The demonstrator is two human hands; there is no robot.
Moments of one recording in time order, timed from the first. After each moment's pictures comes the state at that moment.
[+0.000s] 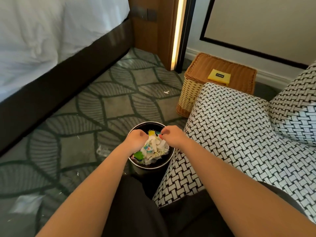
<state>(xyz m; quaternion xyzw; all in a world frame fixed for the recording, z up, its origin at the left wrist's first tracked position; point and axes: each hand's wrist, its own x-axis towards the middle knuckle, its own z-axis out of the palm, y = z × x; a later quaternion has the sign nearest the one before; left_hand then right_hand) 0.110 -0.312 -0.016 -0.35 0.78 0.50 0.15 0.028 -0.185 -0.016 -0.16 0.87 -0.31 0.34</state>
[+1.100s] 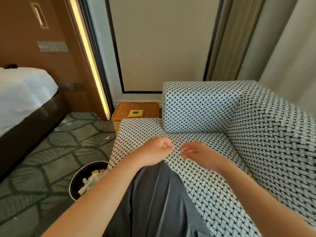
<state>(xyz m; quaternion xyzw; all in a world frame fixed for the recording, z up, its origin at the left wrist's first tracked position) 0.178 -0.003 0.209 0.13 0.91 0.34 0.17 0.169 0.181 0.170 -0.13 0.91 -0.36 0.15</state>
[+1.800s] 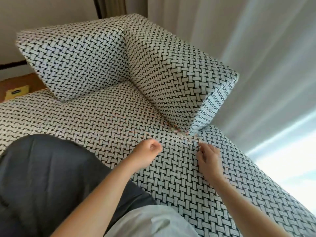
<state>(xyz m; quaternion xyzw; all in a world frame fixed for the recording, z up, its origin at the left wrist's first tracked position) 0.290 0.213 0.083 0.27 0.83 0.33 0.35 0.424 0.393 0.004 0.36 0.88 -0.29 -0.12</state>
